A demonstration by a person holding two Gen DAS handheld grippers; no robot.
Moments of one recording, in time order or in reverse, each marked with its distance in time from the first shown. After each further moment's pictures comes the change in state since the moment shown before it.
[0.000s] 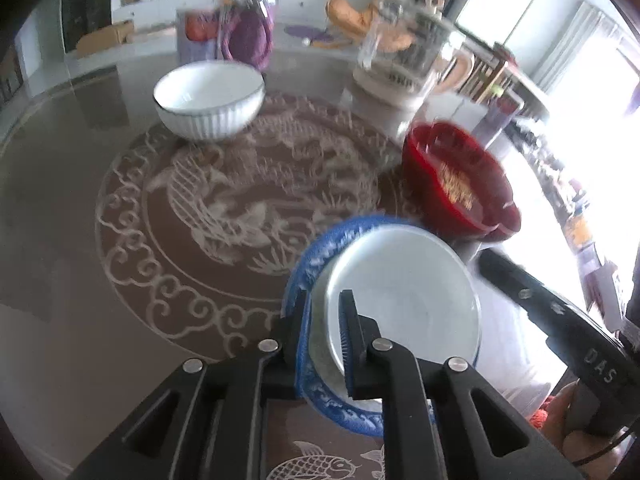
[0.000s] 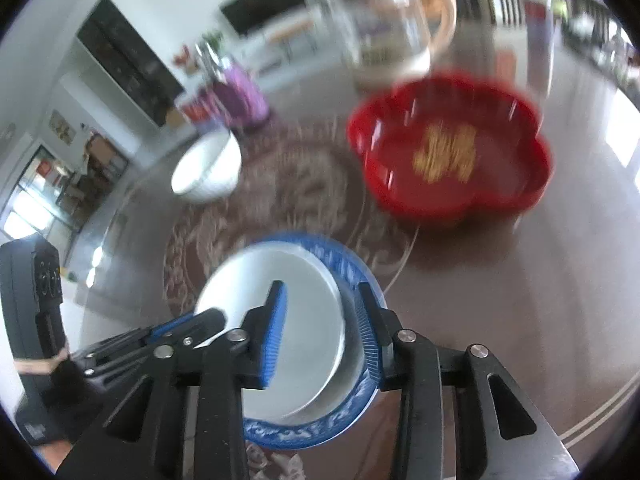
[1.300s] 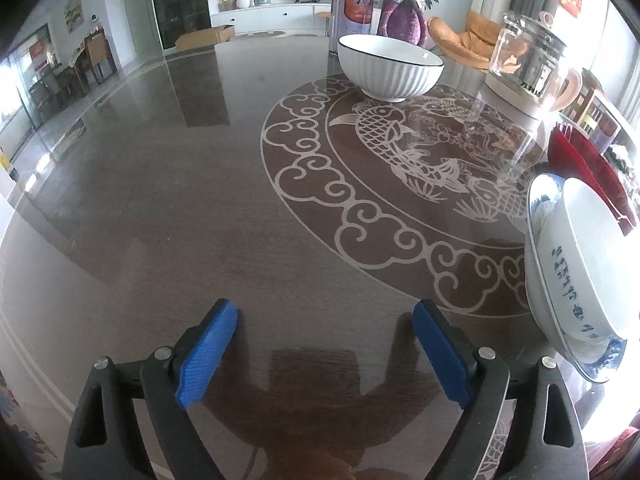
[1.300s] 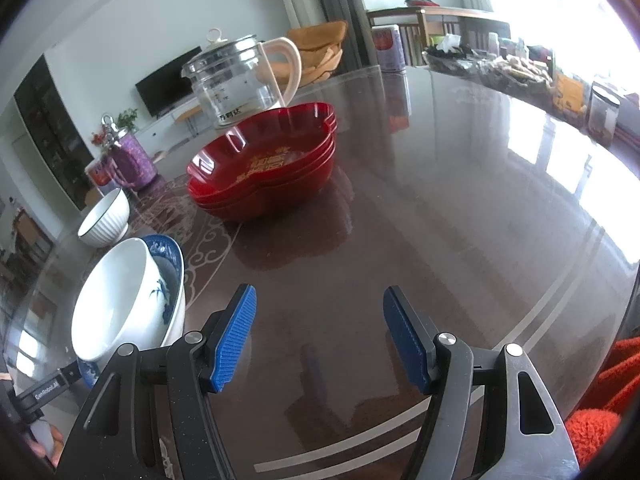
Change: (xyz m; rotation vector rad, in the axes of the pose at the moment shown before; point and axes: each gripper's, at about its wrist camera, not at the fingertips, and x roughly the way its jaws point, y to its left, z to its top) left arm 0.017 0.086 -0.068 -0.135 -0.067 0.356; right arm -0.029 -0.072 -0.085 0.210 -0.151 -0.291
